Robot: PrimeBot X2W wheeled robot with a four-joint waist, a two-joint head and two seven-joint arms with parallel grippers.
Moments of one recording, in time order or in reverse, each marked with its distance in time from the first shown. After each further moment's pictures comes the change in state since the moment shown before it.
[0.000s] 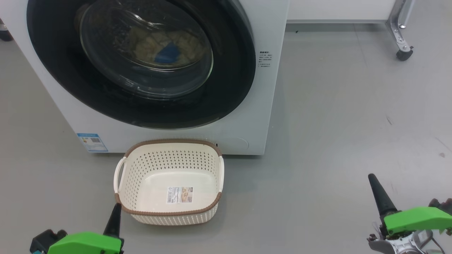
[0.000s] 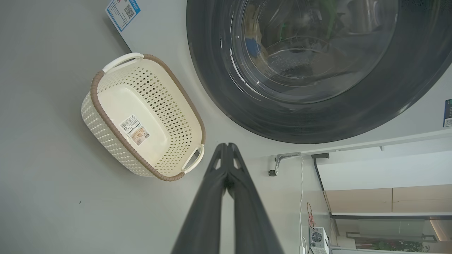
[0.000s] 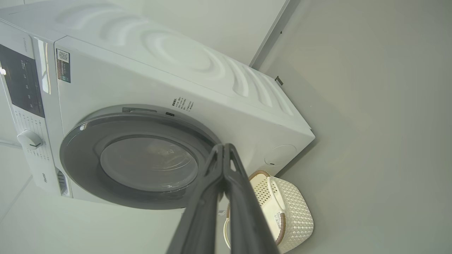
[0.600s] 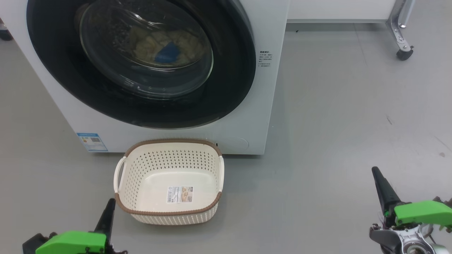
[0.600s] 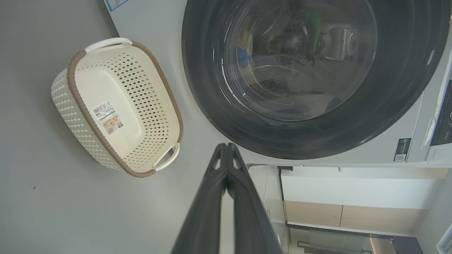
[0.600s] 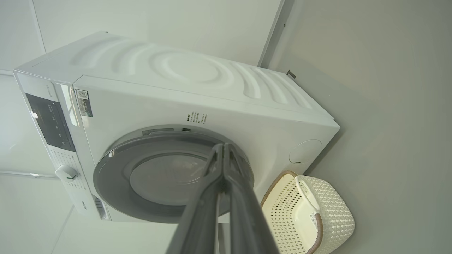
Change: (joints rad) left arm -0.008 -0.016 0.072 -0.001 -0.175 -0.044 0.049; right arm -0.045 -0.001 -0.017 0.038 0.200 0.000 0.013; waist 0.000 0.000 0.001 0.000
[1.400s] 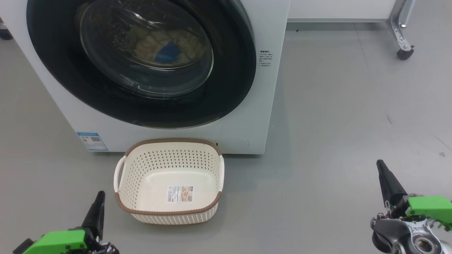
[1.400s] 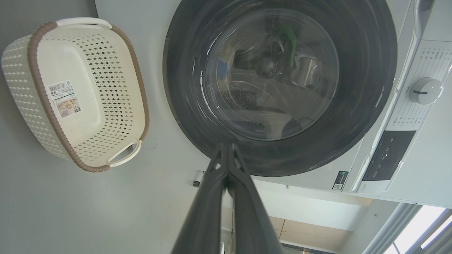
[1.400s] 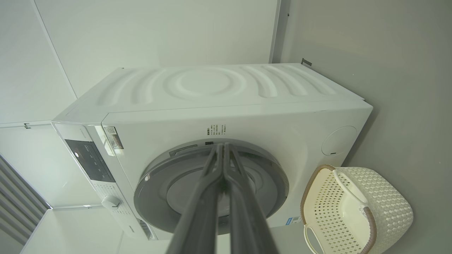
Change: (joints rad) left arm -0.012 -0.025 0.094 -0.005 -0.218 -0.052 0.056; right arm -0.048 -0.002 -0.025 0.049 0.245 0.000 0.020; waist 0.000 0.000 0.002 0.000
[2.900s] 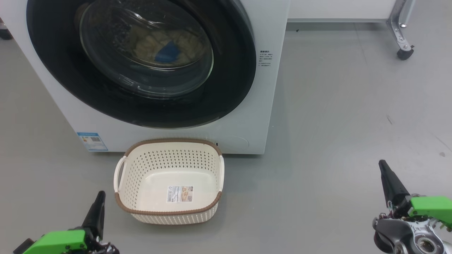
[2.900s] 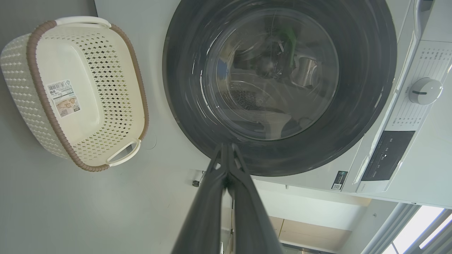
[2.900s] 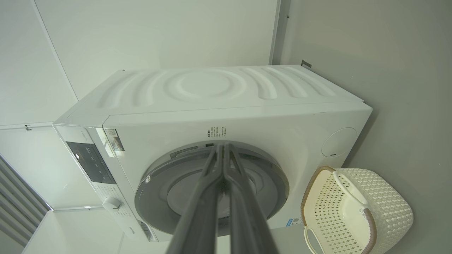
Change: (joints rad) left arm 0.000 -0.004 0.004 0.000 0.000 0.000 0.005; right arm -0.003 0.000 -0.016 0.002 -0.001 0.000 0.010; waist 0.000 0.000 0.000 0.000
